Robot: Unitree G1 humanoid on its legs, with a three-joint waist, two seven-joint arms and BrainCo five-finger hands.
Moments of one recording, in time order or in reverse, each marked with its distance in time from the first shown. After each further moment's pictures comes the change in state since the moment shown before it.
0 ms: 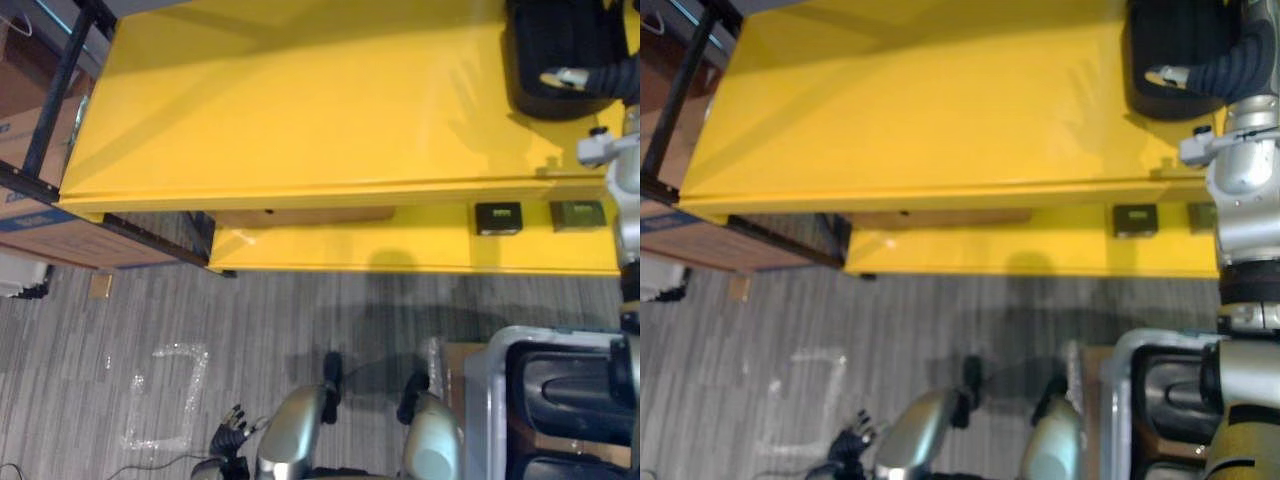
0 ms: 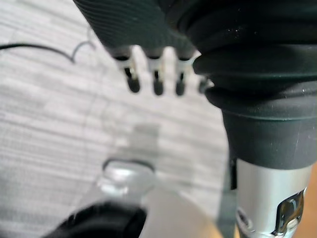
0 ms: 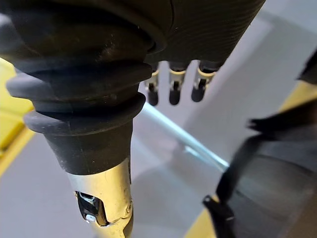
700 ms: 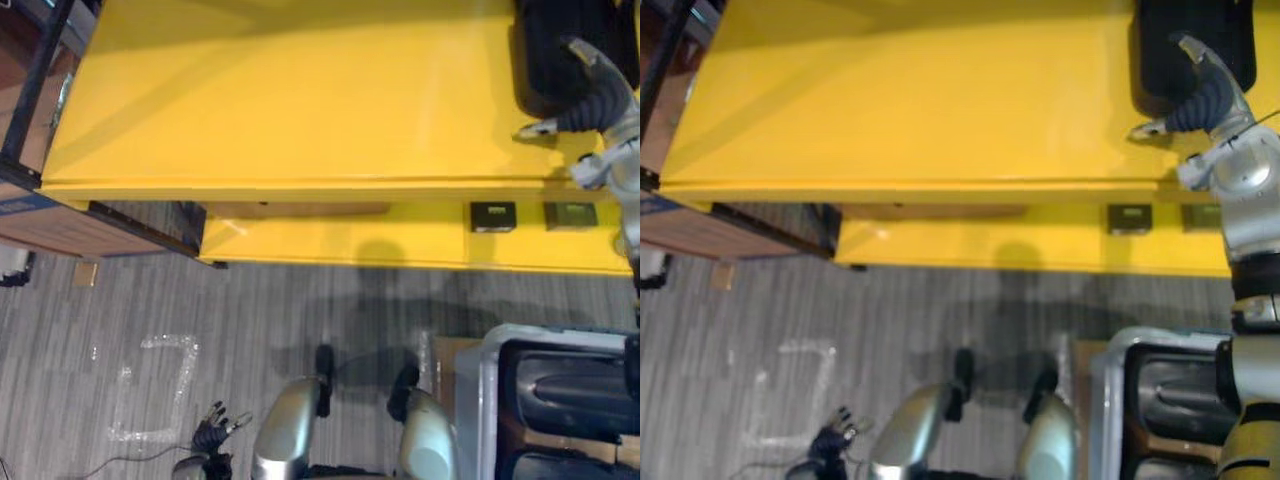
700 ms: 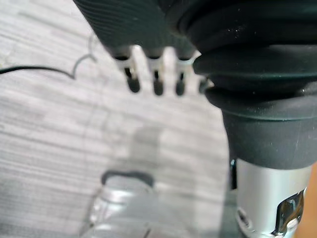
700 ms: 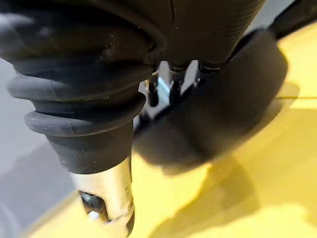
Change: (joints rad) left arm 0.000 0.040 0.062 -0.028 0.001 0.001 -0.001; right arm -0.046 -0.084 0.145 0.090 -0.086 0.134 0.296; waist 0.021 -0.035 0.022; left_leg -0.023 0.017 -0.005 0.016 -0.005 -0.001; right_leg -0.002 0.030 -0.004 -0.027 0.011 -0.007
